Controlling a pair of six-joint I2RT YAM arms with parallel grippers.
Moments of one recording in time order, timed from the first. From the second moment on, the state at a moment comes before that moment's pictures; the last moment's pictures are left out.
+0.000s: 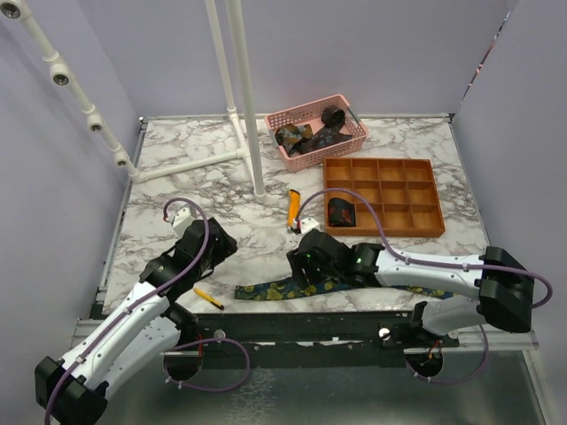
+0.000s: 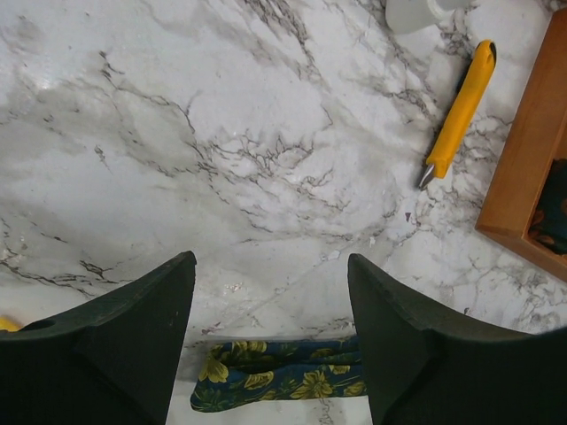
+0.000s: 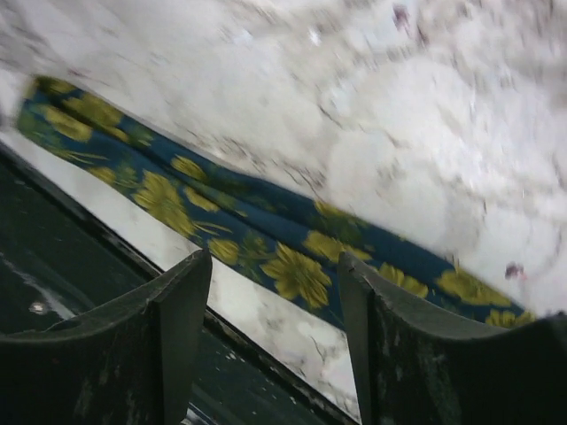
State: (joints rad) left arm -0.57 0.67 0.55 -0.63 -0.35 -0.99; right arm 1.15 1.37 0.85 -0.31 0.17 0.46
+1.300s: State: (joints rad) left arm -0.57 0.67 0.47 -0.55 -0.23 -1.01; right arm 1.14 1.57 0.88 -0.52 0.35 0.53
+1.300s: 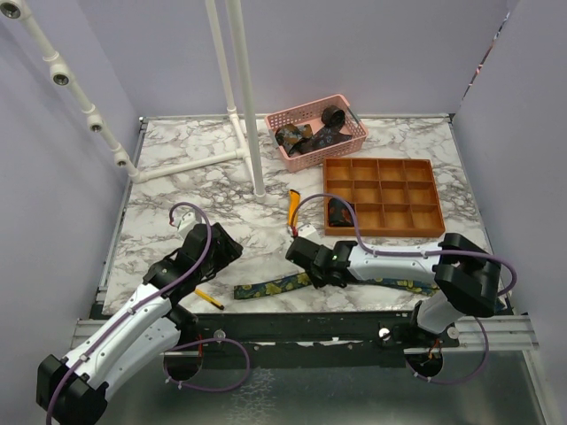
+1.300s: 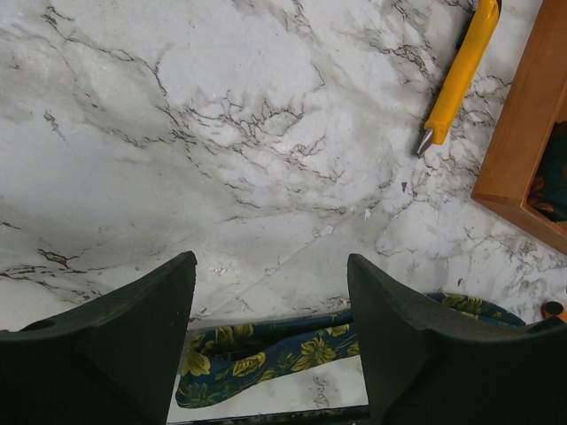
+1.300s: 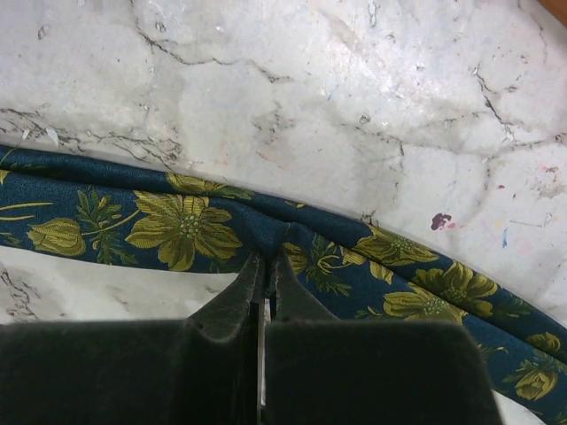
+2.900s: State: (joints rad) left arm -0.98 0.70 0.37 -0.74 -0.39 -1.39; right arm 1.02 1.34 0.68 -0.13 0.07 0.71
